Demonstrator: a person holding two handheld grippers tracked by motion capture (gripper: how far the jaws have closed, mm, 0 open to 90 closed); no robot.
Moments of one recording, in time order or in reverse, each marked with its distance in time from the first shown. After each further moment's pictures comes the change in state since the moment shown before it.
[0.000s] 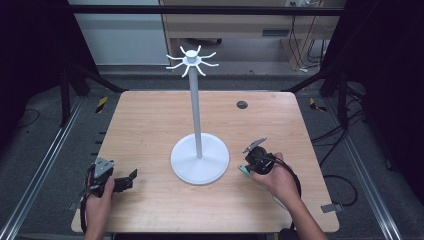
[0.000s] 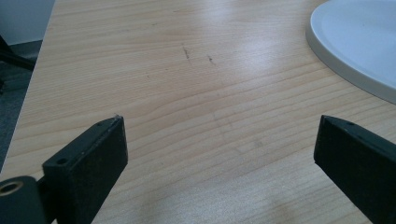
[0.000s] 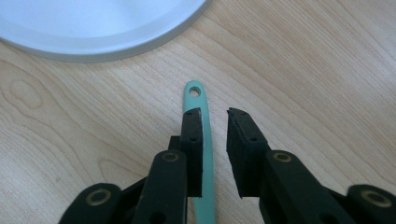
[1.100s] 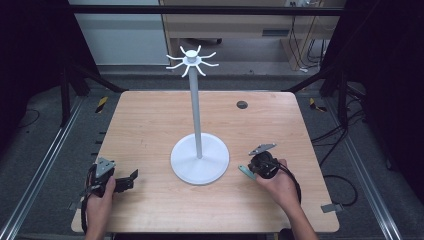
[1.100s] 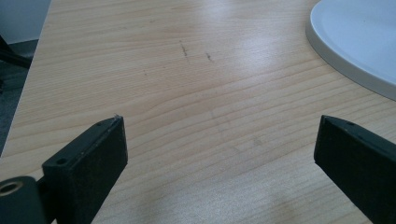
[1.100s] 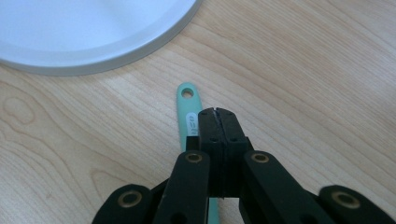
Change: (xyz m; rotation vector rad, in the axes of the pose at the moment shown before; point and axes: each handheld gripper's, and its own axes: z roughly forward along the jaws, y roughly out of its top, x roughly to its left) left arm -0.001 0.000 0.002 0.010 0.000 0.006; right arm -0.003 -0.022 0.008 -0.127 0.005 0.092
